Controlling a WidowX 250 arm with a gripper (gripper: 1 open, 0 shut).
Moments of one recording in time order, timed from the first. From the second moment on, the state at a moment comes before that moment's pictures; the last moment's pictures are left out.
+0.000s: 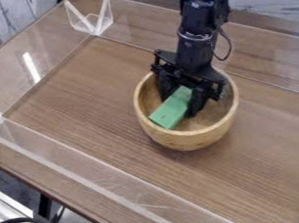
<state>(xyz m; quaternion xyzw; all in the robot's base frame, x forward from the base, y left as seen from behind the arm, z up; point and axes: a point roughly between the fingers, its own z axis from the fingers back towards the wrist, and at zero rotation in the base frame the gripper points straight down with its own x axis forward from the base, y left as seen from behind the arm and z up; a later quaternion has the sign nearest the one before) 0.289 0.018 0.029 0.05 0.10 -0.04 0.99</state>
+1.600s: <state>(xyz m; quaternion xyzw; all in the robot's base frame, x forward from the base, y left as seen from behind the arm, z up) 0.273 0.080 0.129 0.03 0.02 -0.03 1.00</state>
